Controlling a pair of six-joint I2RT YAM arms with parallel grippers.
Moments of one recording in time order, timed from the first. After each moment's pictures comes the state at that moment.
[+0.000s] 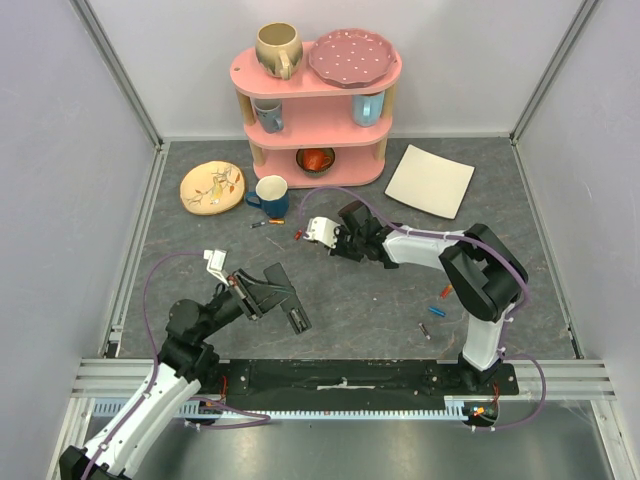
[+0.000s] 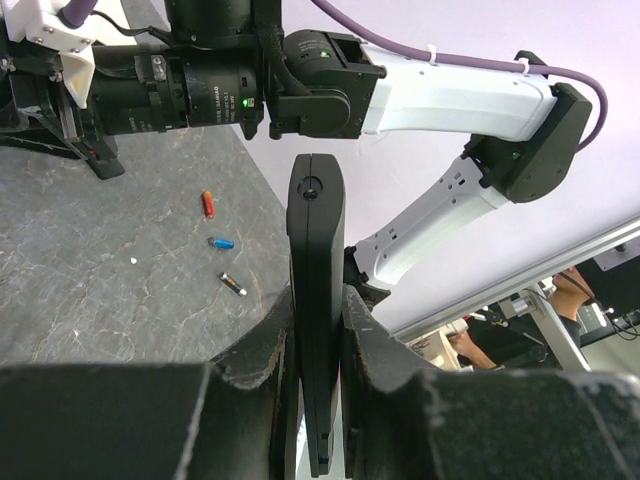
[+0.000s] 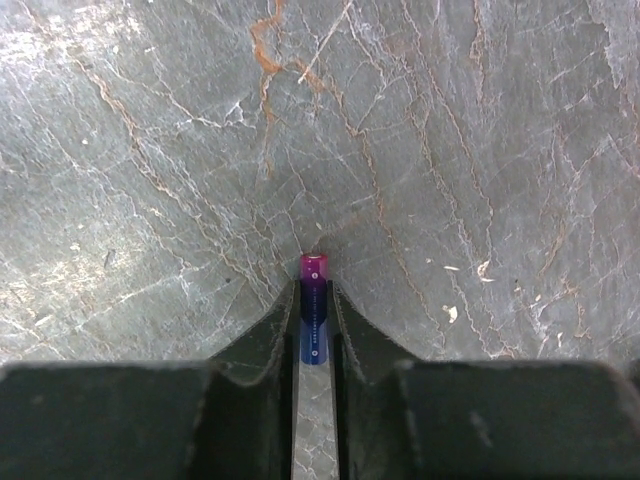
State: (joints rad) left arm -0.50 0.21 0.05 0.38 0.50 -1.11; right arm 0.70 1.86 1.07 -0.09 -0.11 -0.67
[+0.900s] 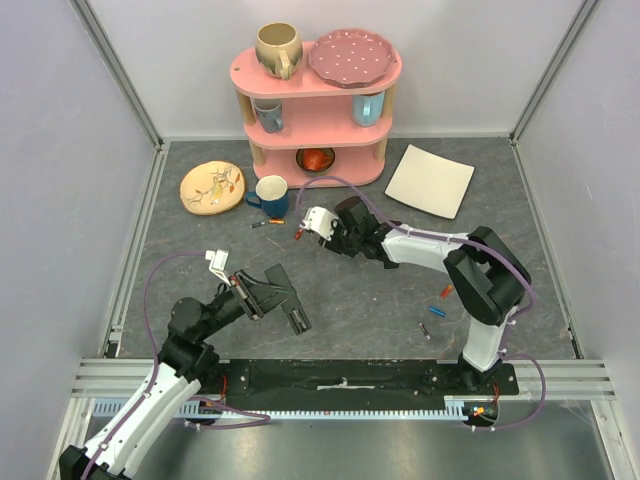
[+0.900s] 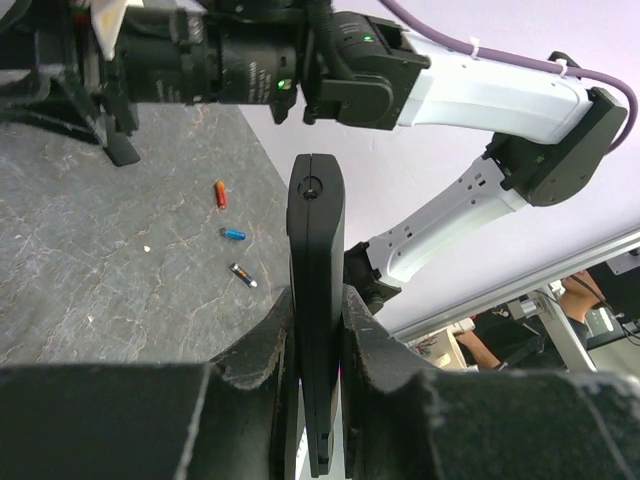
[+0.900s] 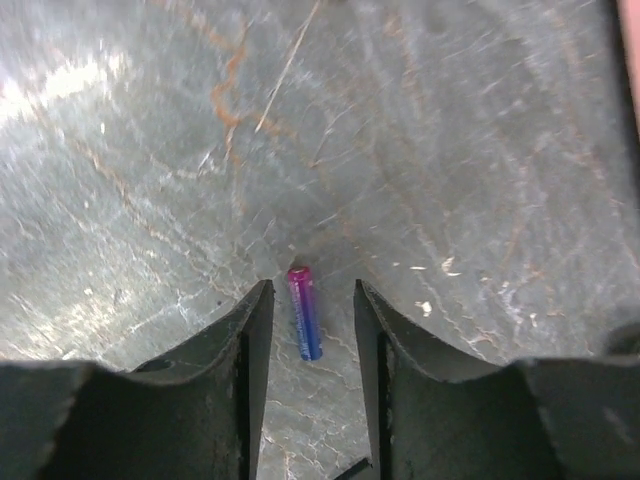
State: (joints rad) left arm -0.50 0.22 0.05 0.34 0.50 -1.10; right arm 0.72 1.85 1.10 -0.08 -0.05 -0.57
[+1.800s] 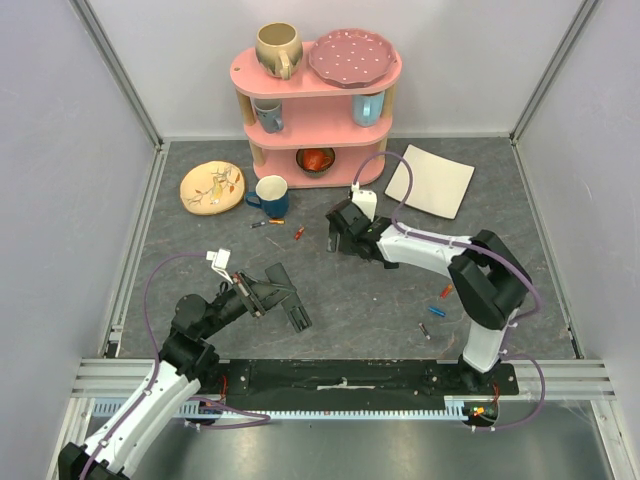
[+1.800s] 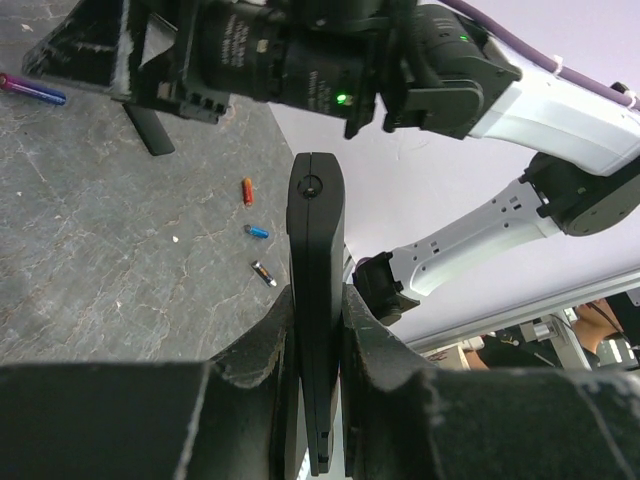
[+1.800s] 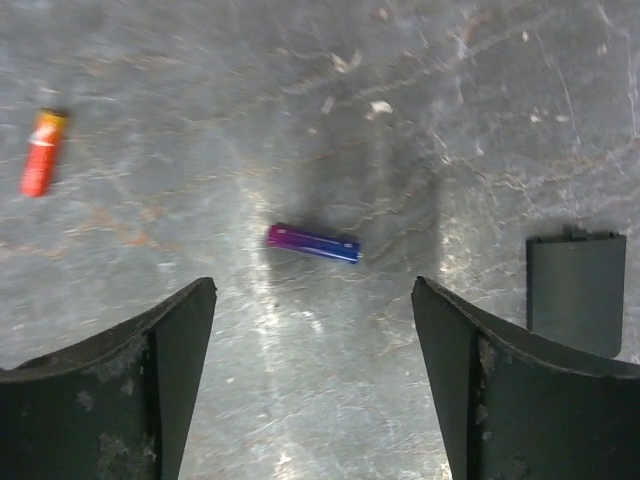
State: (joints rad) left arm -0.50 0.25 0.05 0.30 0.45 -1.10; right arm 0.78 1.79 1.18 -0.32 0.42 0.75
